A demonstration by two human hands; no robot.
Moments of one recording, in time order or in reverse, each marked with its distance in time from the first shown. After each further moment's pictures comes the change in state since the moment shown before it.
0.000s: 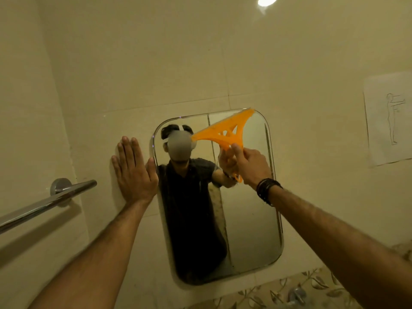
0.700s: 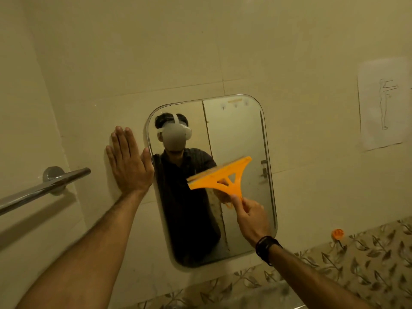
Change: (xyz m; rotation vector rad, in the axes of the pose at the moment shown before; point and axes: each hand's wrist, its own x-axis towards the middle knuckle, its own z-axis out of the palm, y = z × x) left_hand -0.007 -0.001 -0.003 -0.016 -0.026 0.004; right_hand -0.135 0.081 0.047 0.165 0.004 0.097
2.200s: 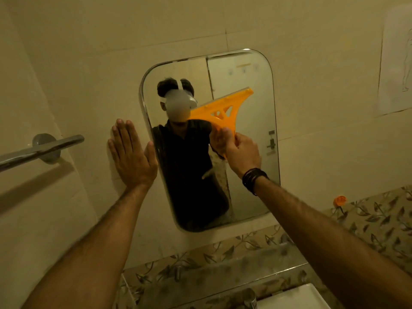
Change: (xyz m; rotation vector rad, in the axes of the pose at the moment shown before) left_hand -0.067 -0.015 0.012 0.038 -0.060 0.000; right_hand 0.063 -0.052 0.015 -0.072 0.060 -0.040
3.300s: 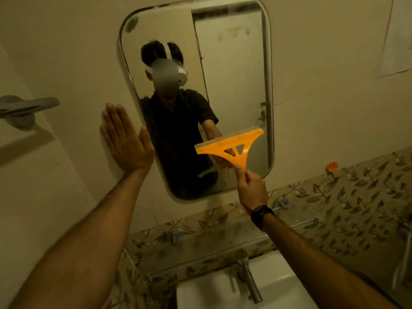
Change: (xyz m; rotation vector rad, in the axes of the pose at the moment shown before) left_hand -0.048 0.000 0.012 0.053 0.024 -0.030; right_hand -0.141 0.114 0.007 0.025 -0.021 0.265
